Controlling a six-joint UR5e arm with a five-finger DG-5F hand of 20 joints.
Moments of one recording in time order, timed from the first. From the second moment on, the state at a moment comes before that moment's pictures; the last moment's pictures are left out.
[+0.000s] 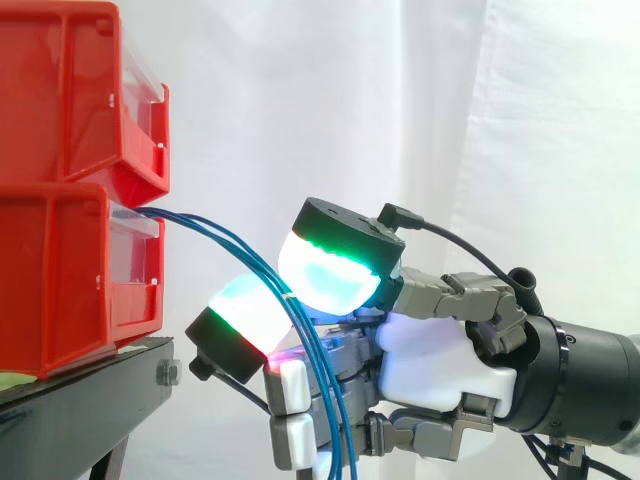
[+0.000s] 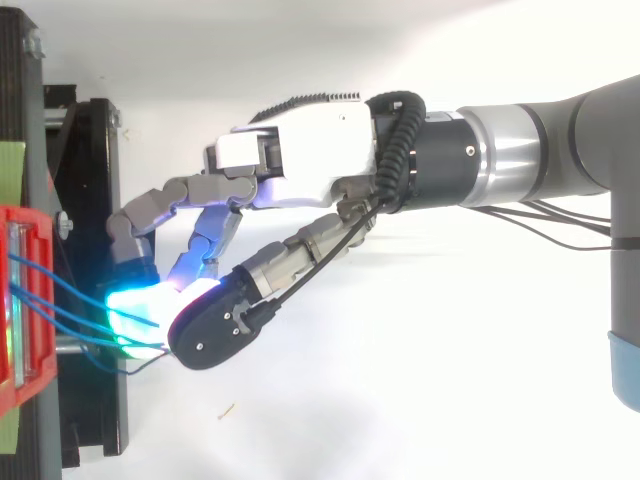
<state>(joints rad) 0.03 -2.47 -1.15 -2.43 -1.69 0.01</state>
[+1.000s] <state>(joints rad) 0.04 -2.47 -1.16 -2.43 -1.69 0.01</state>
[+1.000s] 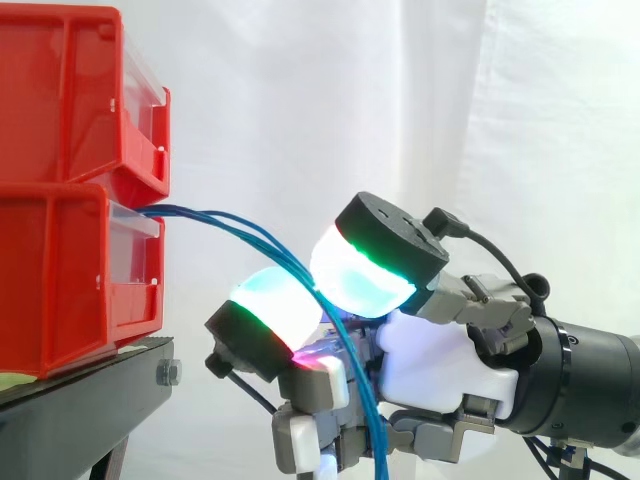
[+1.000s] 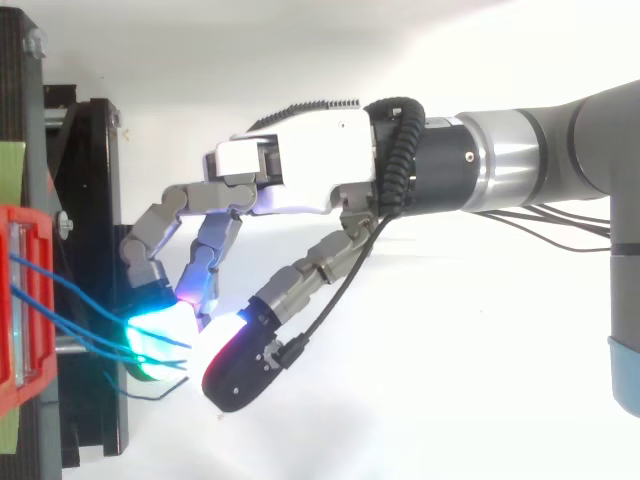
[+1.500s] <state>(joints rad) 0.04 -2.47 -1.16 -2.43 -1.69 0.01</state>
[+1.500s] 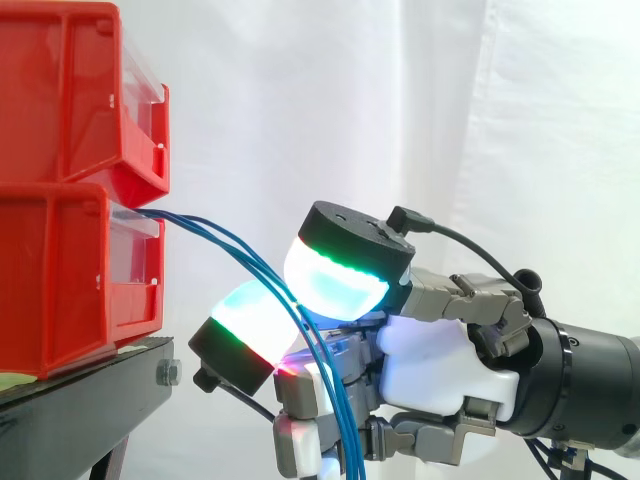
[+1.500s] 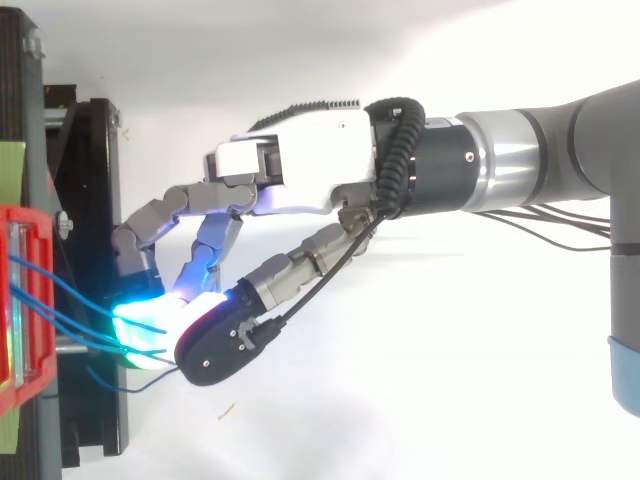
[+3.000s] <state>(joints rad) 0.04 -2.47 -1.16 -2.42 -1.69 0.01</state>
